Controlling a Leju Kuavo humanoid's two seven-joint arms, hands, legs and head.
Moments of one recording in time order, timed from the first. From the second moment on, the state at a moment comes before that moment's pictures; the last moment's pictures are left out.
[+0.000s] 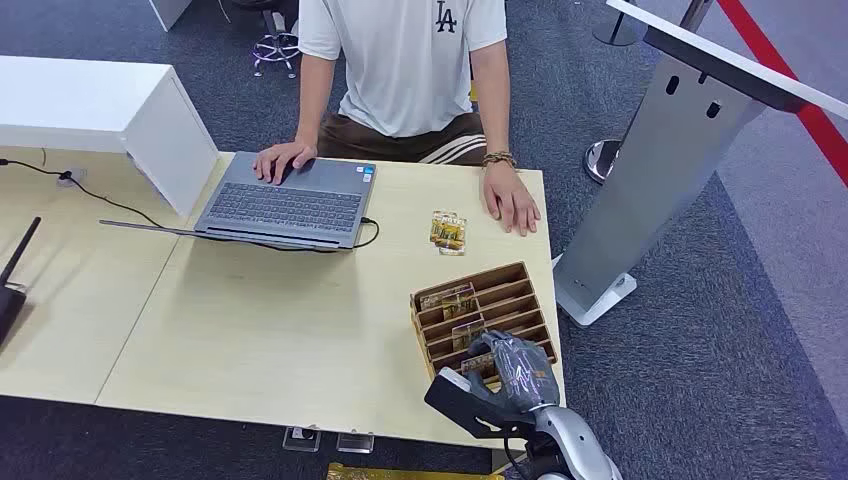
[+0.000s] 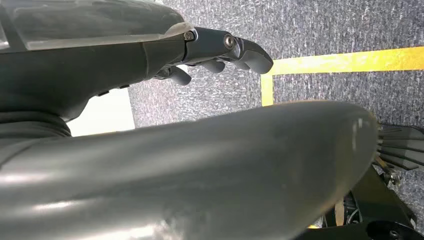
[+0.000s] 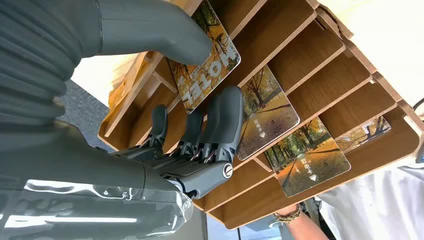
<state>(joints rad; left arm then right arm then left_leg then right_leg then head) -0.12 0.05 -1.12 -0.22 1.13 0.13 0.14 -0.14 -0.14 0.70 -1.50 0.84 -0.06 0.29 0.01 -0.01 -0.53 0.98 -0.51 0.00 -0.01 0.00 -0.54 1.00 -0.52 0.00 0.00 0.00</state>
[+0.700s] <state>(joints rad) -0.12 0.05 -1.13 -0.22 1.13 0.13 0.14 -0.14 -0.14 0.70 -1.49 0.84 -0.06 0.29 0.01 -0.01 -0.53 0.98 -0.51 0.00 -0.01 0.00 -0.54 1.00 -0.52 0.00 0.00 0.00</state>
